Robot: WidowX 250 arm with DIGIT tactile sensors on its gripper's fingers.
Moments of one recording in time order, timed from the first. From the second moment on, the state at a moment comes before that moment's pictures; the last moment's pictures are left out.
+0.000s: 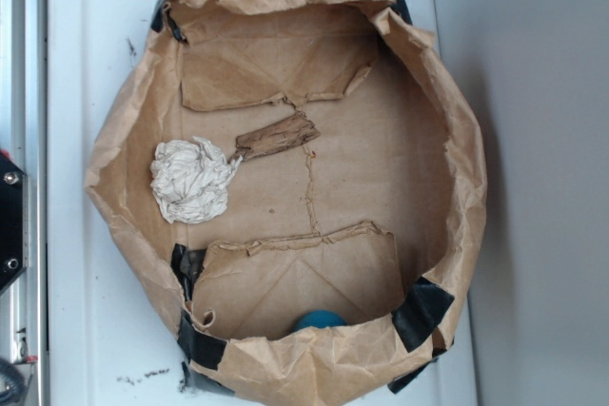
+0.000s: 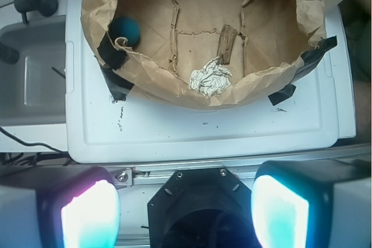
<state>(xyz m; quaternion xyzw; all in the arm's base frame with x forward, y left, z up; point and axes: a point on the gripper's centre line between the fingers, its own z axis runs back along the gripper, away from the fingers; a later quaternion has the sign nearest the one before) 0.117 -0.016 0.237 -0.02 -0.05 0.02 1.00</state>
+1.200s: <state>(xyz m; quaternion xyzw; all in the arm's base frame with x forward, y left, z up) 0.210 -0.001 0.144 0.03 -0.01 0.01 1.00</state>
